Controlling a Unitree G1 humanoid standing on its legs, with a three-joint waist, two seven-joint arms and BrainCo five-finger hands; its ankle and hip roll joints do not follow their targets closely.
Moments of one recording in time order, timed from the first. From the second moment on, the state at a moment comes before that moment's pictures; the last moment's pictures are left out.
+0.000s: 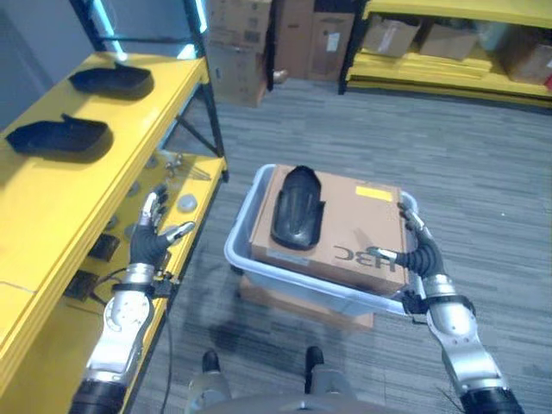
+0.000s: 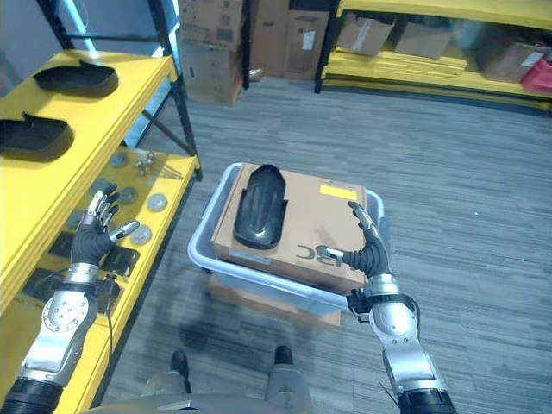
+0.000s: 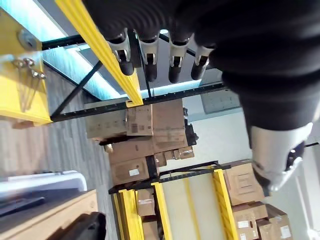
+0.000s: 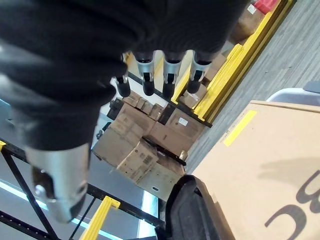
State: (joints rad) left arm 0.09 0.41 -0.06 -0.06 -0.22 -0.28 0.13; right arm 0.10 -0.50 -0.04 0.04 -0.05 -0.22 -0.20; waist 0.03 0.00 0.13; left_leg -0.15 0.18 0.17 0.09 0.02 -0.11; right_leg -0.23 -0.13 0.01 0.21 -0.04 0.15
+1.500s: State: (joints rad) left arm -0.02 0.45 -0.13 -0.03 -0.31 -0.26 0.16; right arm -0.24 -0.49 0.02 0.62 -0.19 0.00 -0.46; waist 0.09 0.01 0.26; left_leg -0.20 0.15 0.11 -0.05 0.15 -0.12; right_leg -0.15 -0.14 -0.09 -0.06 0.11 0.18
